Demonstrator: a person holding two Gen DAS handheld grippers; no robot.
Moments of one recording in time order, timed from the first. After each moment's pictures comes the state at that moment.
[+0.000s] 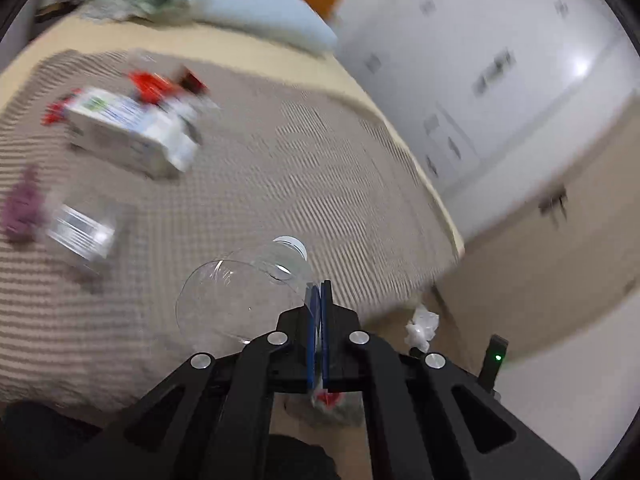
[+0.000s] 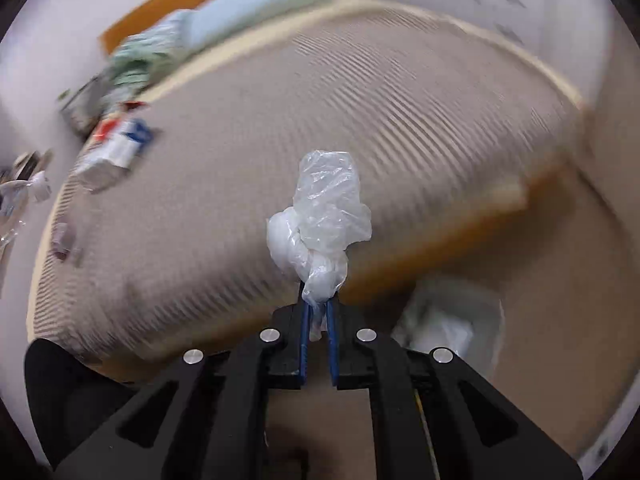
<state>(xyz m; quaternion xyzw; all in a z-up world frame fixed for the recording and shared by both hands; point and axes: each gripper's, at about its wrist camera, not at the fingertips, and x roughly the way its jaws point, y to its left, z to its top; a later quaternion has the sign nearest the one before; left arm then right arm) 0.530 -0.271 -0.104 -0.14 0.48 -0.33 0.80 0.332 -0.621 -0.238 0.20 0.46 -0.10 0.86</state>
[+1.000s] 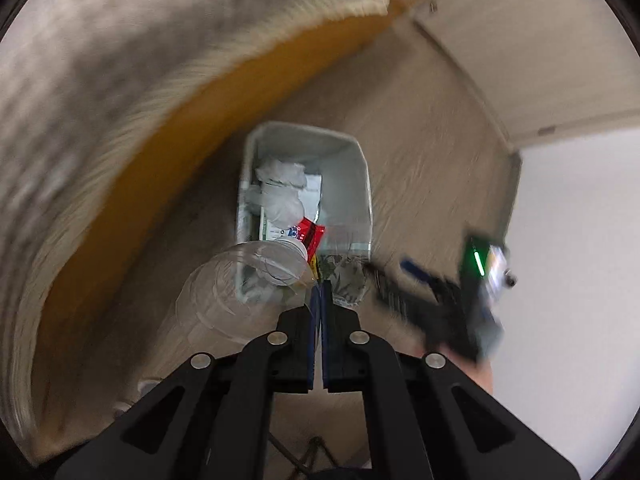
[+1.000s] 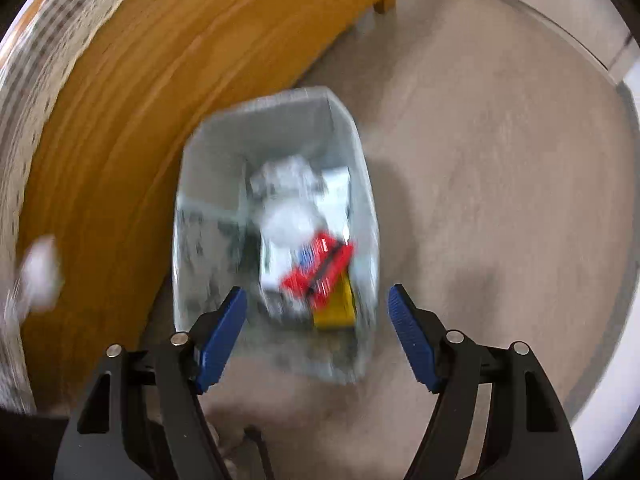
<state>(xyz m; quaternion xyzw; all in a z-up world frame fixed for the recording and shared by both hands) 0.414 -0.635 -0.372 0.17 0.68 -0.41 0.58 0.209 -0.746 -0.477 0.36 0.54 -0.27 0.71</state>
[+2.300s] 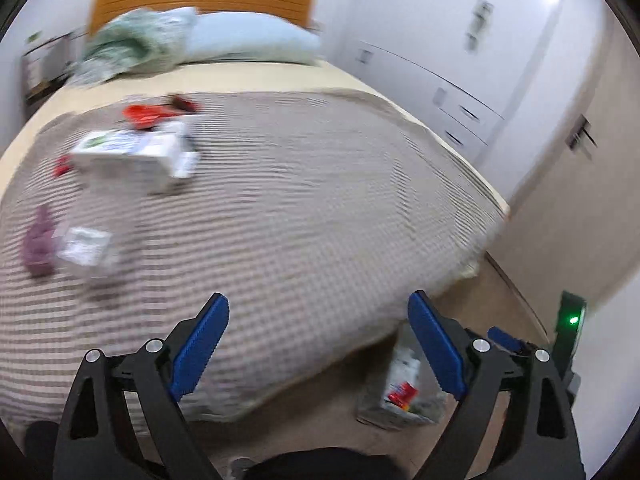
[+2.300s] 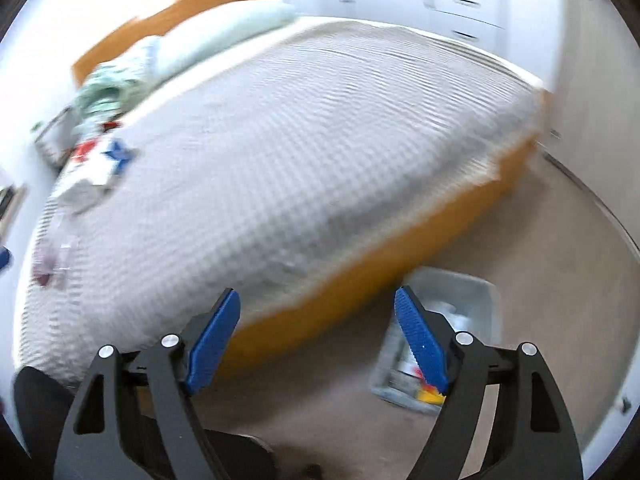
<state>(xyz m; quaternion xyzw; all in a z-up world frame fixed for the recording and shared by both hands) 0.497 -0.278 -0.139 -0.03 0.42 -0.27 0.87 0.359 -0.559 -0.222 0.19 0.41 -0.14 0.88</state>
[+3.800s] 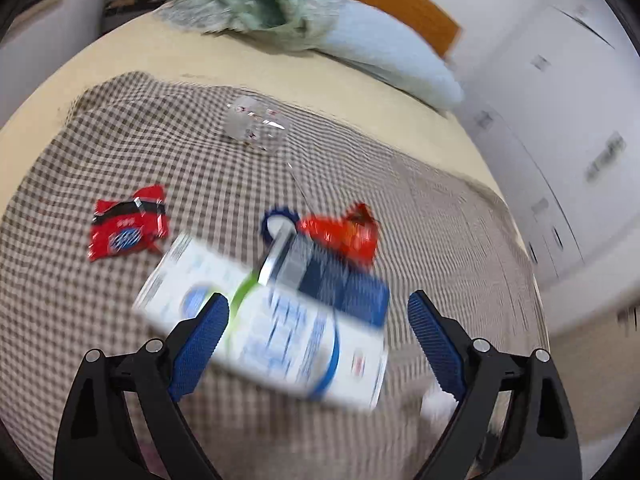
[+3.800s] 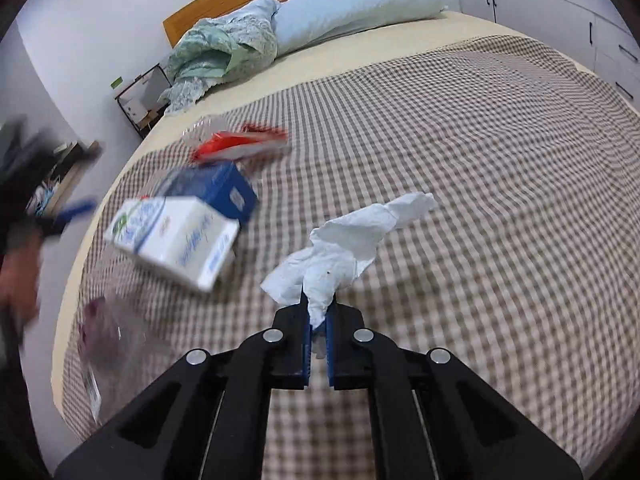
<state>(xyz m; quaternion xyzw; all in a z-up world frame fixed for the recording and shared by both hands) 0.866 -0.152 -0.156 -0.19 0.48 -0.13 0.85 0.651 -0.451 -0.221 0.16 0.41 0.04 0.90</state>
